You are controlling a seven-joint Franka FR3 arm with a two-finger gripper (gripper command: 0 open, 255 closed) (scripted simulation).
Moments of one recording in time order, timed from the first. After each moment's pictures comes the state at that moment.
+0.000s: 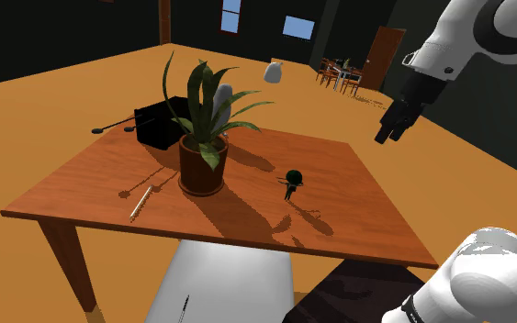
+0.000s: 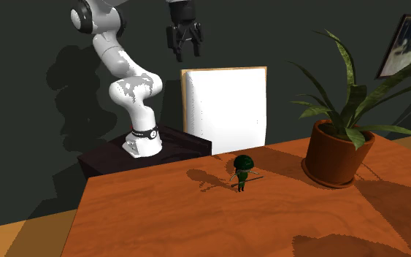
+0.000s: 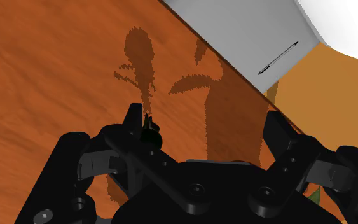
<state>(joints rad) -0.02 -0.83 -0.02 -2.27 0.07 1.51 0.00</state>
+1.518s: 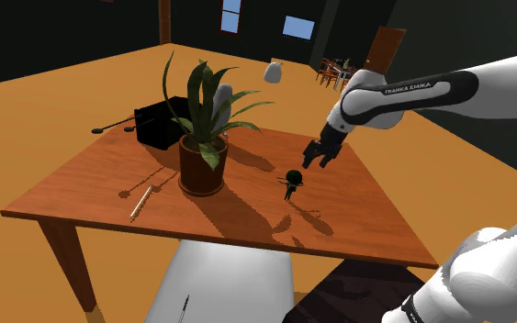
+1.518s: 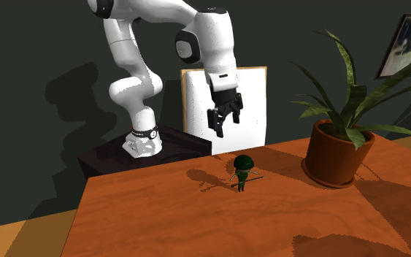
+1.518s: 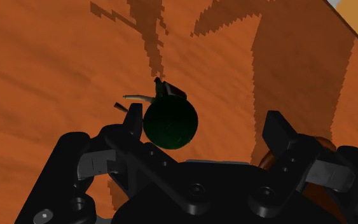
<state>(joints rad) -0.03 -0.27 -0.10 -2.38 0.17 2.22 -0.07</state>
